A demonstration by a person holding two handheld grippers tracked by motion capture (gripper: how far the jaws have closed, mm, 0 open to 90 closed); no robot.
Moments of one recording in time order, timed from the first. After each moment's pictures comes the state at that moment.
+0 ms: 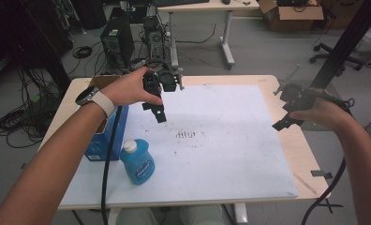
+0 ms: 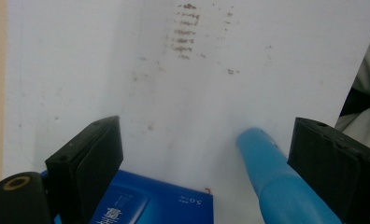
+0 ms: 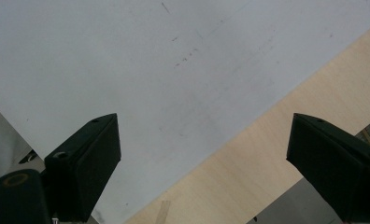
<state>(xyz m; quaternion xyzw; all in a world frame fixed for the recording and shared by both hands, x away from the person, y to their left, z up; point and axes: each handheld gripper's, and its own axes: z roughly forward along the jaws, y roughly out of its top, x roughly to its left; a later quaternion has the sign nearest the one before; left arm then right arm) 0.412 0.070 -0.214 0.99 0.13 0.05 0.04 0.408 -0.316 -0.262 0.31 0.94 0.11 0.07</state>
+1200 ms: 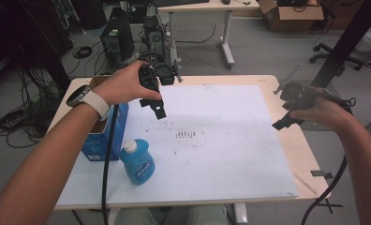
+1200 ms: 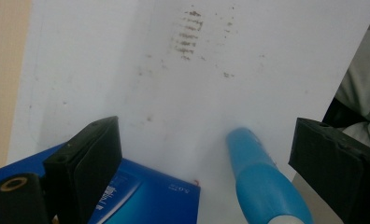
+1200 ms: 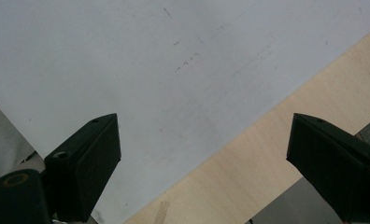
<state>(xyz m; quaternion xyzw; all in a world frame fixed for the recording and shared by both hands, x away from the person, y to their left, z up) 0.395 0.072 -0.184 0.98 0.18 0.06 0.06 0.405 -0.313 -0.257 0.30 0.94 0.12 0.07</state>
